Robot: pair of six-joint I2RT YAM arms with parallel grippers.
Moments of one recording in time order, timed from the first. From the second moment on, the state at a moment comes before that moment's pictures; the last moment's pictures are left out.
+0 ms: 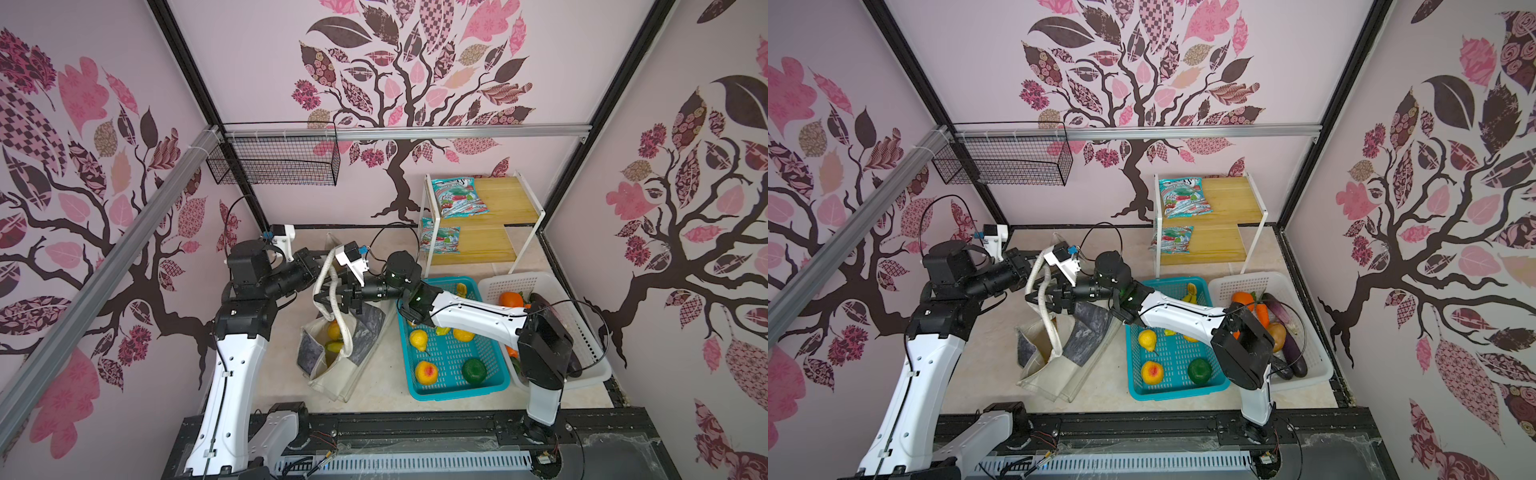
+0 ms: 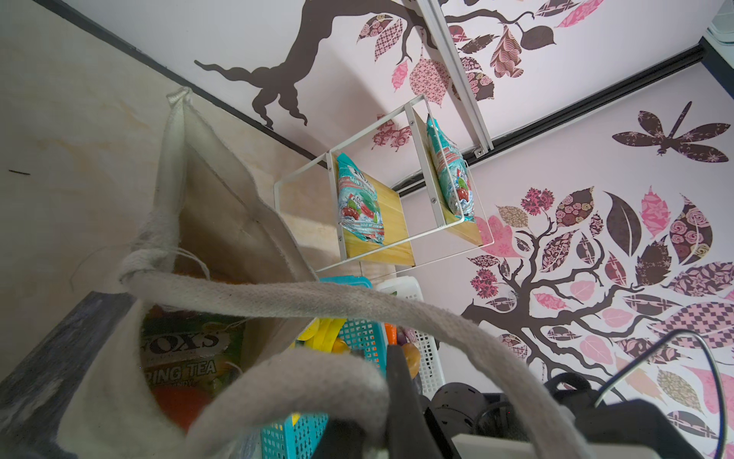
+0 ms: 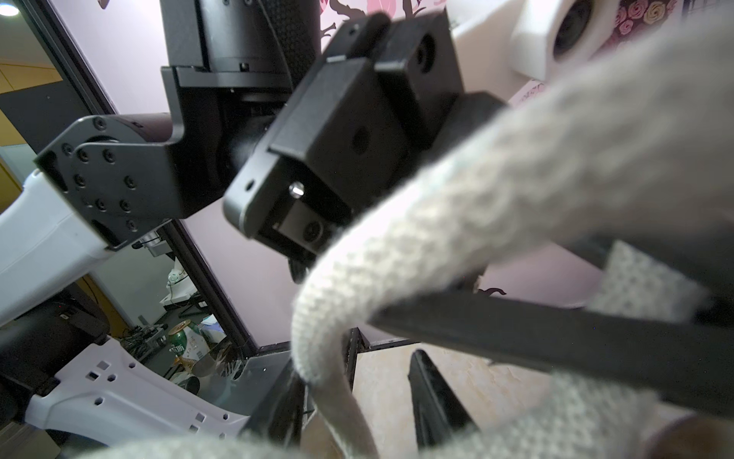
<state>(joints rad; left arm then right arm) 0.03 1.00 1.17 -0.51 0.71 -0.74 0.97 1.88 1.48 0.56 -0.69 0.41</state>
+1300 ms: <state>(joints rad) 0.39 1.21 1.38 -0.66 0.72 -0.84 0.98 1.51 1.20 -0.04 0.00 0.16</state>
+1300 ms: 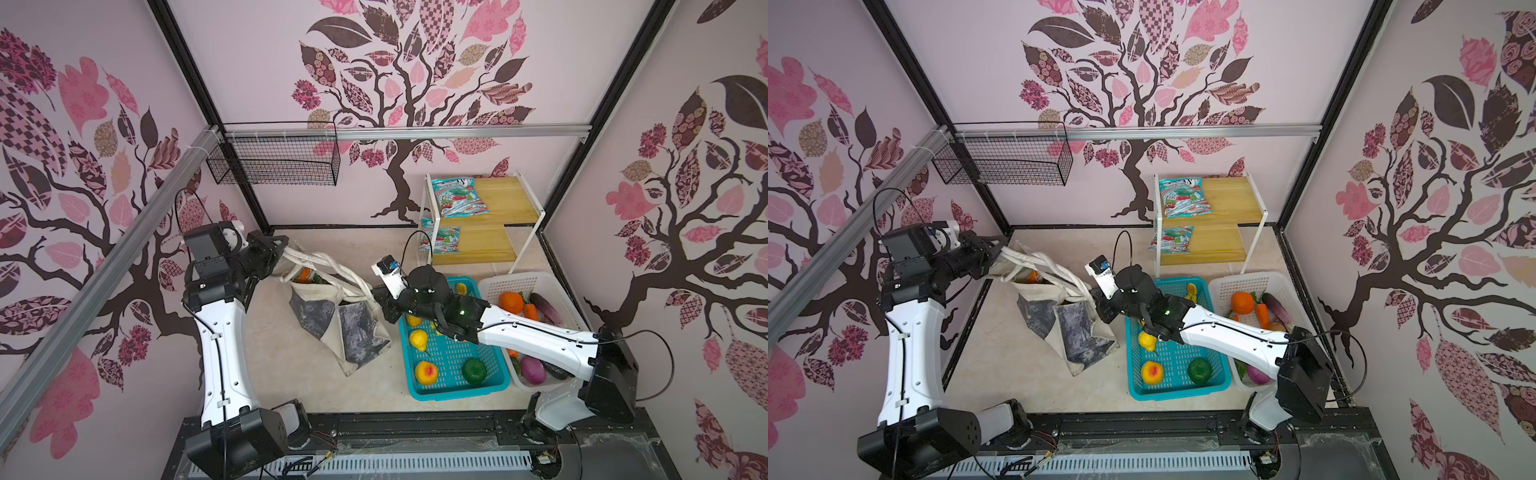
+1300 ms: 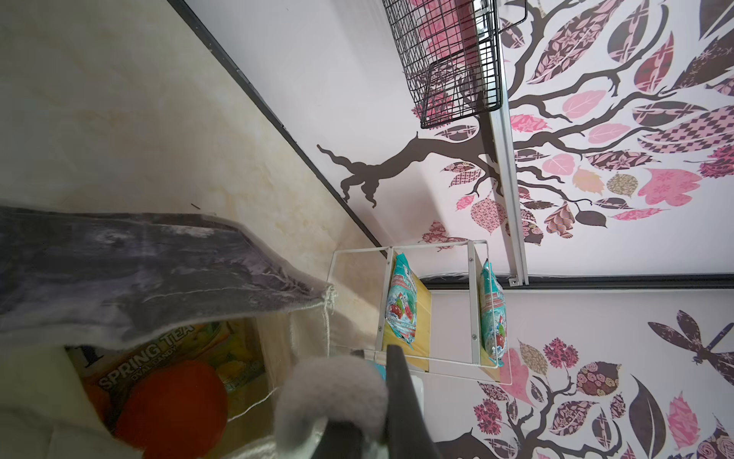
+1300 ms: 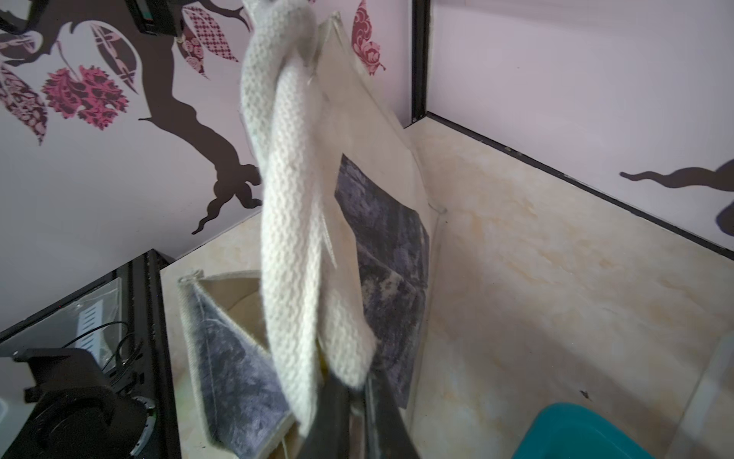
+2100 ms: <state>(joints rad) 0.16 1.01 1.13 -0.62 0.47 -0.57 0.89 1.52 1.23 -0.13 -0.14 0.14</state>
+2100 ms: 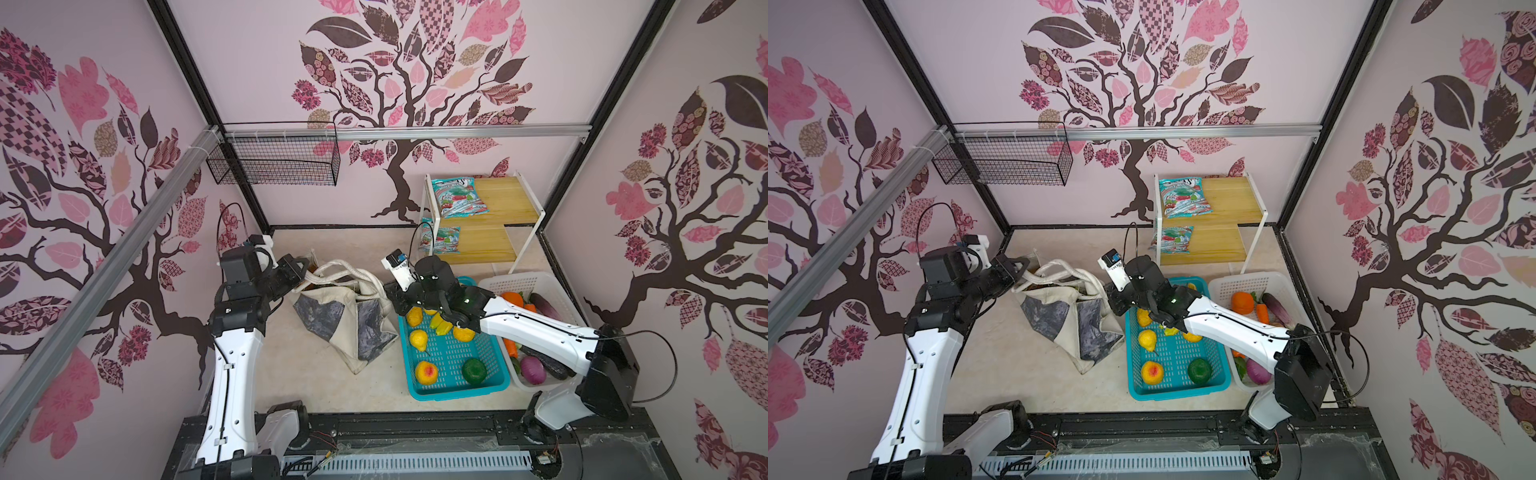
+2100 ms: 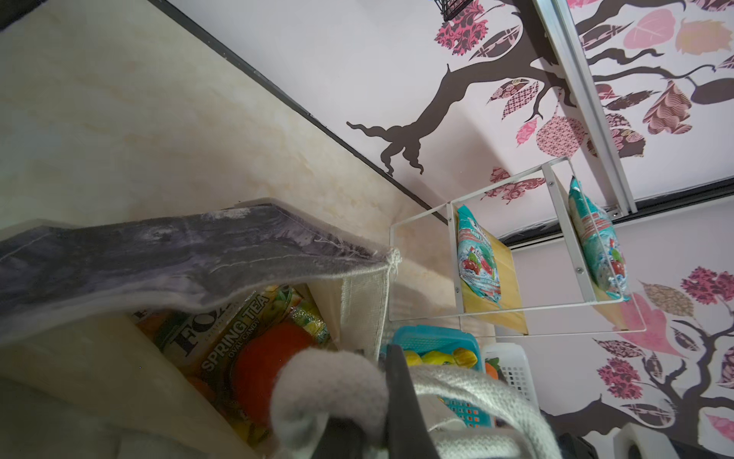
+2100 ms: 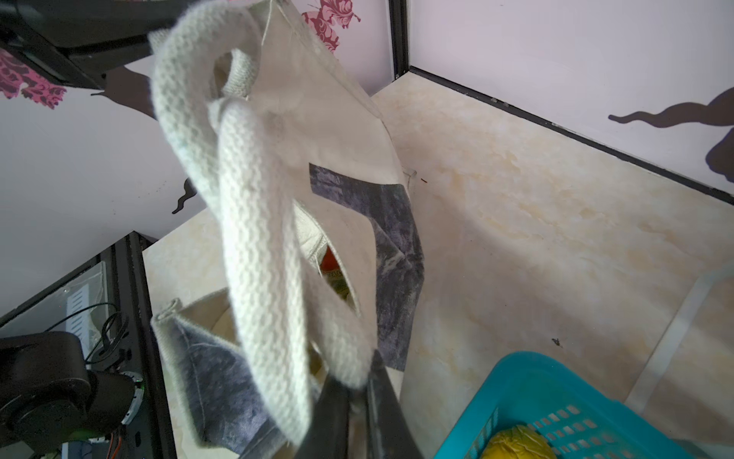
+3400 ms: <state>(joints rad) 0.16 1.06 1.10 -0.62 0.50 -0.53 0.88 1.76 1.45 0.15 -0.72 0.12</state>
